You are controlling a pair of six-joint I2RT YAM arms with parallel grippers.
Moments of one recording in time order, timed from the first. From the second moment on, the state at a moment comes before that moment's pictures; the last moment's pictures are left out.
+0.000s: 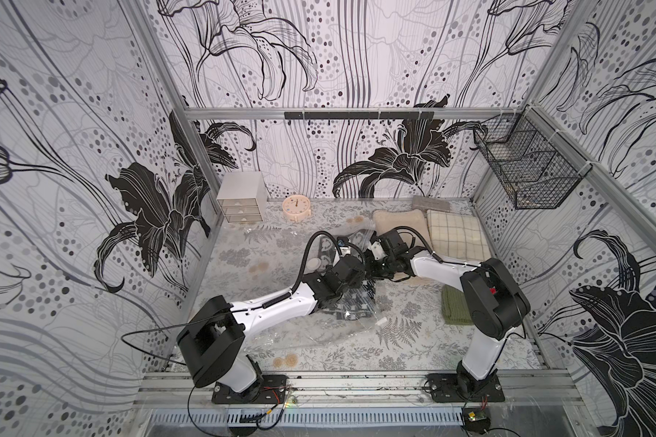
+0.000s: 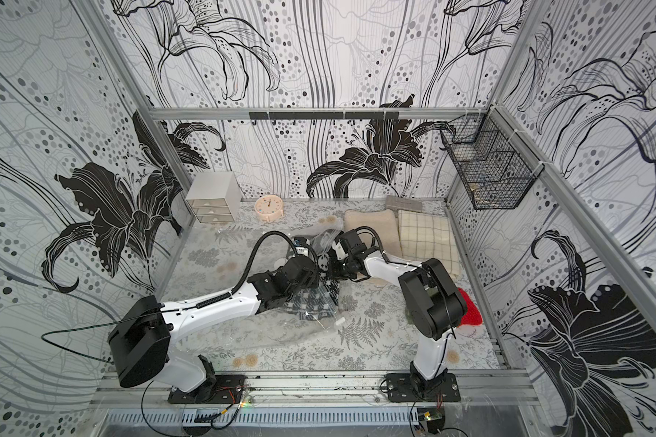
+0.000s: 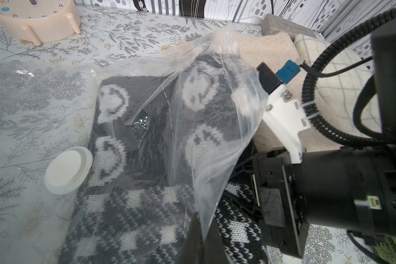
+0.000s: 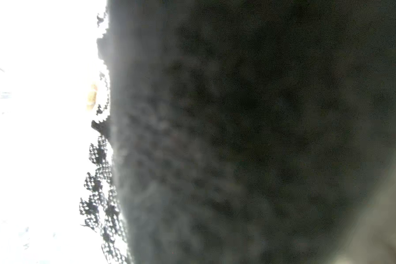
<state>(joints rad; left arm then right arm) -0.87 1.53 1.00 -0.19 -0.43 -0.66 0.52 1.81 1.12 -0.30 -0.37 0.49</state>
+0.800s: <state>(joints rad) -0.87 1.54 0.99 -0.17 -0.42 -0.66 0.48 1.77 1.12 -0.37 -0.36 0.44</state>
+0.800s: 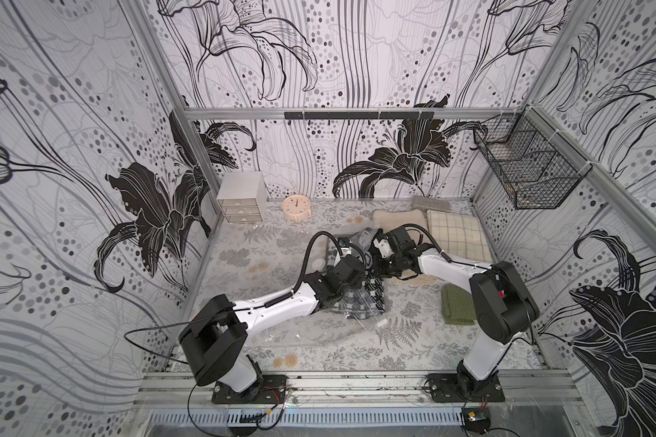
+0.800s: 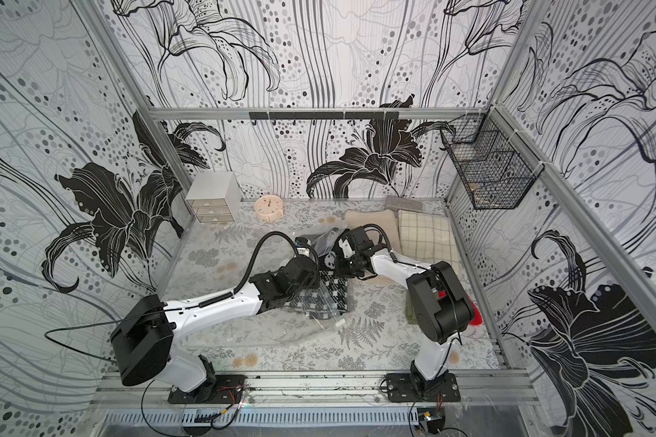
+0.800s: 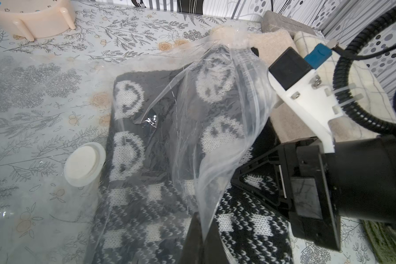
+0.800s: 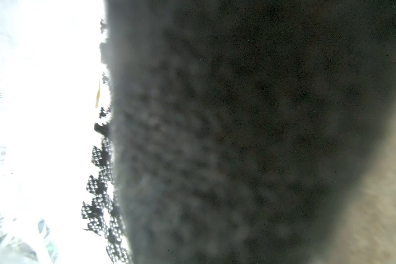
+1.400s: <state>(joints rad) -0.88 1.56 0.87 -0.01 -0.35 -0.66 0.53 1.82 1.12 -0.32 -0.38 0.50</state>
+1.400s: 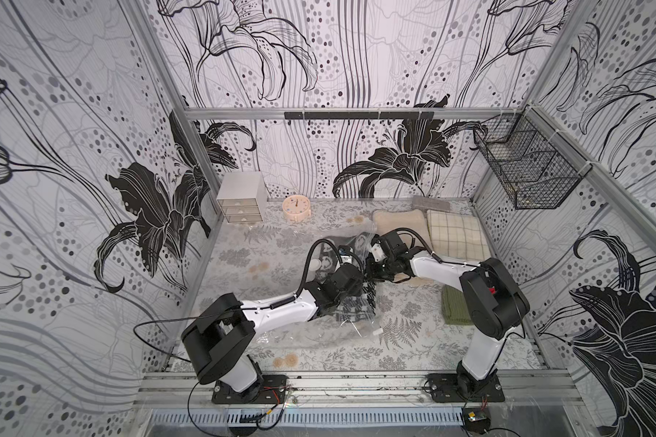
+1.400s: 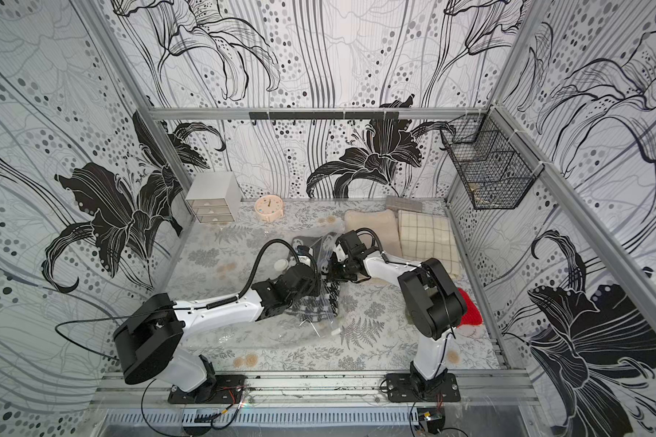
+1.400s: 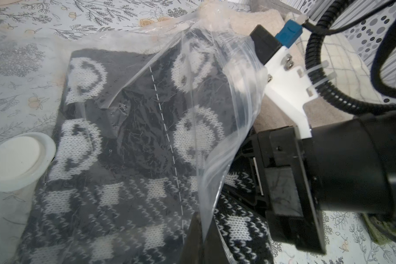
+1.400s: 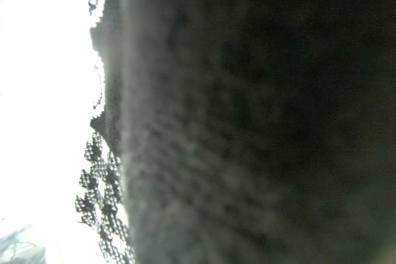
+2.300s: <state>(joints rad) -0.89 1.56 0.86 0.00 -0.35 -0.66 0.50 1.71 1.14 -0.54 -0.29 0.41</state>
